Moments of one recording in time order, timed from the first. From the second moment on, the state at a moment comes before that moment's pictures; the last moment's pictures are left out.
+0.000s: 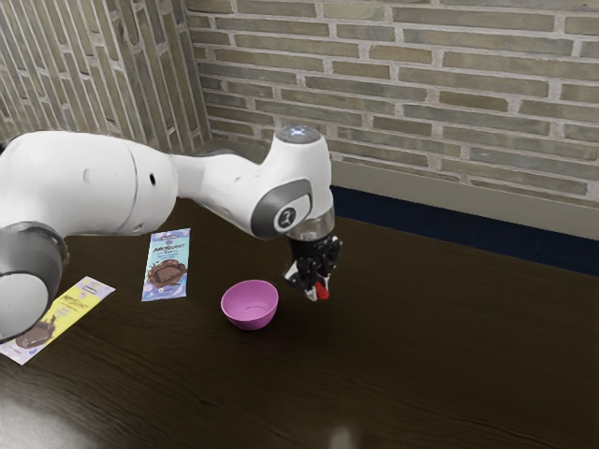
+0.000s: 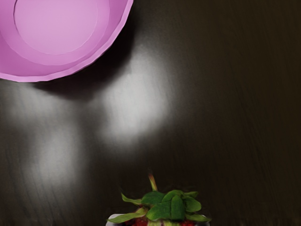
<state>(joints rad) -0.53 0.43 0.26 -1.76 -0.06 2.21 -1.55</state>
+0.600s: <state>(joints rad) -0.62 0.60 0.16 -1.59 -0.08 2.20 -1.56</state>
